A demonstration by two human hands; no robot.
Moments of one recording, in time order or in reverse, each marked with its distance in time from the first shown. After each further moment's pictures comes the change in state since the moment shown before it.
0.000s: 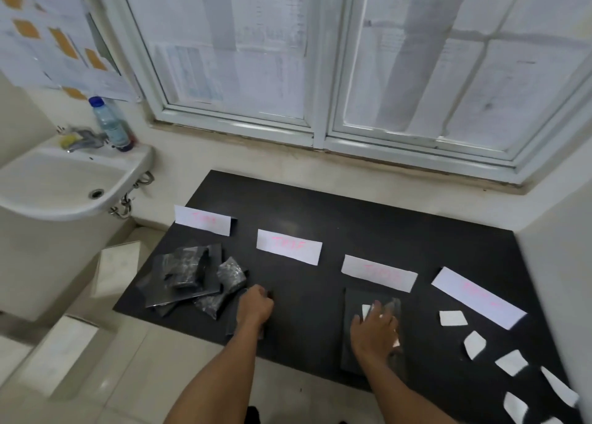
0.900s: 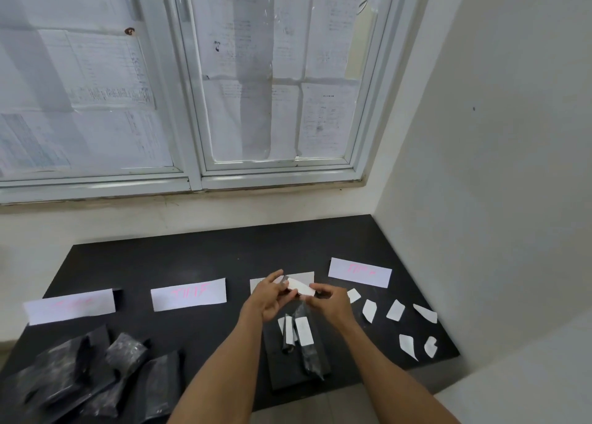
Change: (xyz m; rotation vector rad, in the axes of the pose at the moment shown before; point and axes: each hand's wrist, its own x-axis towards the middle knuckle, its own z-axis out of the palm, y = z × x) left_hand -0.088 0.177 0.090 -0.853 -0.843 0.000; right_hand 0.029 0.065 -0.116 0.851 -0.080 -0.021
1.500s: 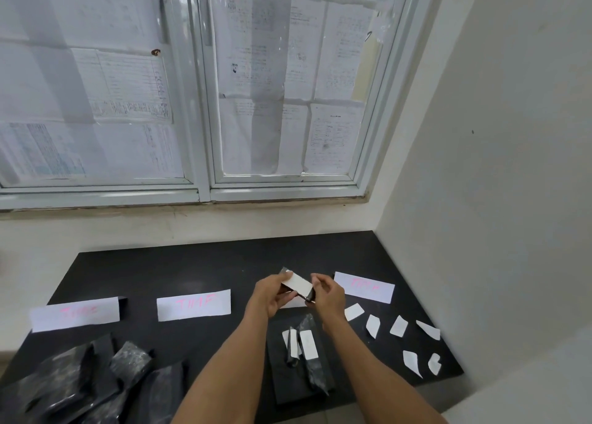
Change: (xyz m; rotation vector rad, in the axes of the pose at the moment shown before) left_hand -0.016 0.030 0.000 0.064 0.095 0.057; right_hand -0.007 -0.055 0.036 0.274 0.221 -0.009
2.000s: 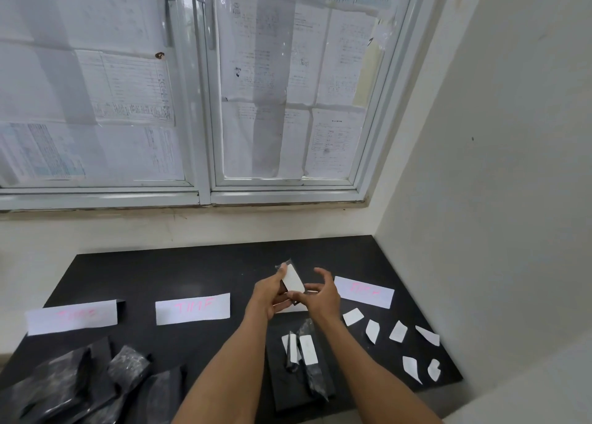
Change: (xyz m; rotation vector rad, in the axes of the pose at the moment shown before) left_hand 0.006 0.003 -0.005 0.077 0.030 0.045; right_hand -0.001 -0.008 0.011 -0.207 -0.094 -0.086
